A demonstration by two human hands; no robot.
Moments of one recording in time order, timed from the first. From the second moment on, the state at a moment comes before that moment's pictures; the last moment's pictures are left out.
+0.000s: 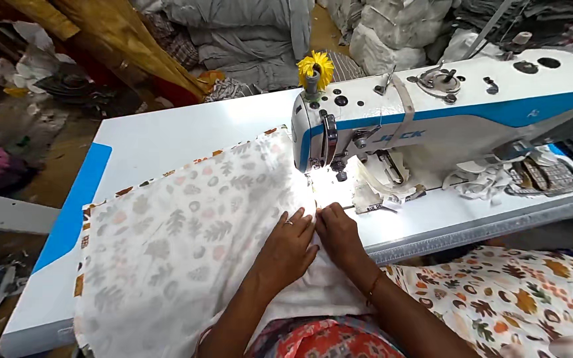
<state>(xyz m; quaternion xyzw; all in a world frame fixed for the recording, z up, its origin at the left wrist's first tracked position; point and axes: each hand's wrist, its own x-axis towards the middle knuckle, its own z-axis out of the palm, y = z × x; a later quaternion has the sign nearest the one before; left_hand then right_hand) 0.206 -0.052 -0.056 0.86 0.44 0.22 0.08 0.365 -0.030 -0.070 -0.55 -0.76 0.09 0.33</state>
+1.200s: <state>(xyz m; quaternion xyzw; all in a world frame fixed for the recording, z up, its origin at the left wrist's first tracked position) 0.231 -0.087 -0.023 0.86 0.48 0.14 0.10 0.363 -0.031 -0.071 -0.55 -0.76 0.08 0.35</state>
